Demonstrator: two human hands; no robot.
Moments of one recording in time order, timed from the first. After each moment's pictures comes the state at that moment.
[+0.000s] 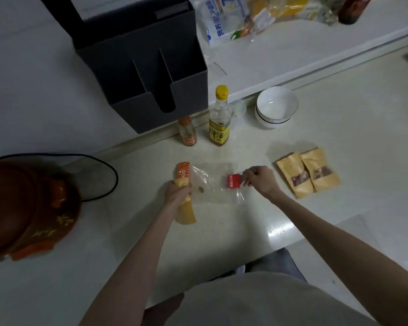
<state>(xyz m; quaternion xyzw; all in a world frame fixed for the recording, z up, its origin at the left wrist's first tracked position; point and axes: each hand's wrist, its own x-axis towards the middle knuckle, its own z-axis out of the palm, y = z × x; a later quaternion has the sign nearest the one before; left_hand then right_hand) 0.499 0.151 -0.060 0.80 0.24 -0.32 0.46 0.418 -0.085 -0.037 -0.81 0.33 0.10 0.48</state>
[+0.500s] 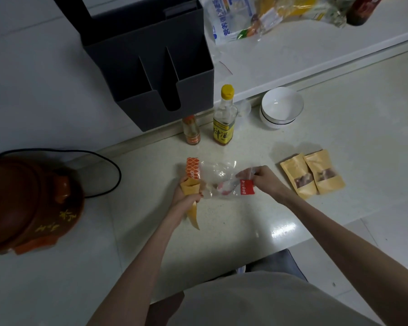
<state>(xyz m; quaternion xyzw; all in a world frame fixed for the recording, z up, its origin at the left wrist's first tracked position) 0.477 0.157 -0.054 0.77 0.13 -0.34 0.53 0.417 -0.090 -0.020 -0.75 0.24 0.18 0.59</state>
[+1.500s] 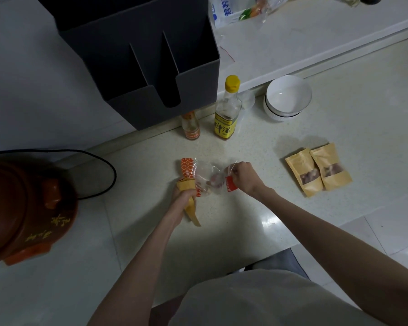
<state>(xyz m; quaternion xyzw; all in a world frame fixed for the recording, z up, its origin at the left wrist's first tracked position) 0.487 0.167 -0.081 0.71 0.19 -0.42 0.54 0.458 -0.044 -0.053 -0.88 0.20 0.18 0.39</state>
